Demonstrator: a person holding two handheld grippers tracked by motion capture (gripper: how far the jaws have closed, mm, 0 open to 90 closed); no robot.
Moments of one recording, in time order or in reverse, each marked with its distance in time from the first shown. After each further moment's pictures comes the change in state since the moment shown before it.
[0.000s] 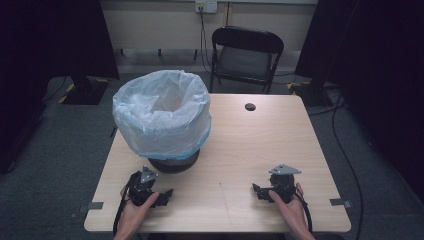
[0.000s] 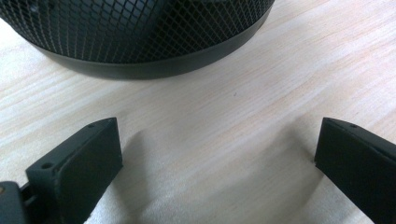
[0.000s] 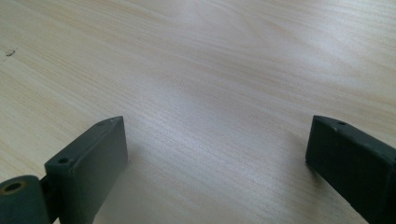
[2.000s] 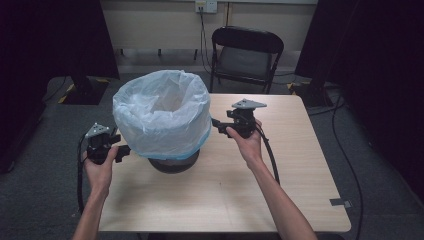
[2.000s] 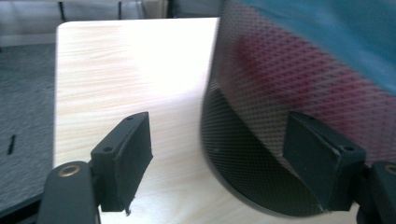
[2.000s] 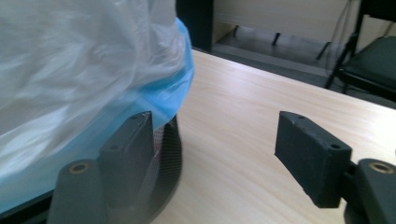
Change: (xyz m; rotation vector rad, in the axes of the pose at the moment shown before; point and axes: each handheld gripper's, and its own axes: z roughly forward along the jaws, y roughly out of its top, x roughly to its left) left arm 0.131 0.068 -0.062 -0.266 0.049 -0.247; right arm 0.046 0.214 0.038 -0.300 0.189 -0.022
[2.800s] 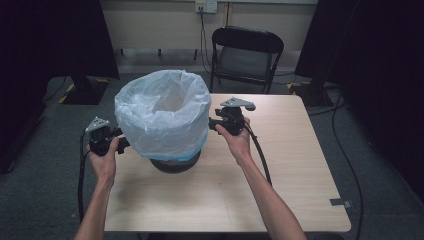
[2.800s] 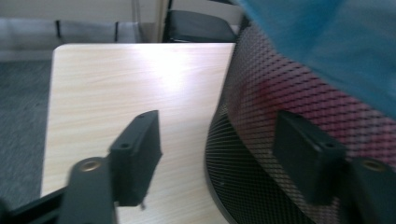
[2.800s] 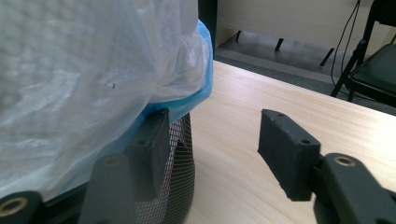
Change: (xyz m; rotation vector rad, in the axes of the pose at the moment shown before) left arm 0.005 0.009 0.013 -0.072 -0.086 0.021; right arm 0.012 0.001 0.026 -0.023 0.011 -0.006
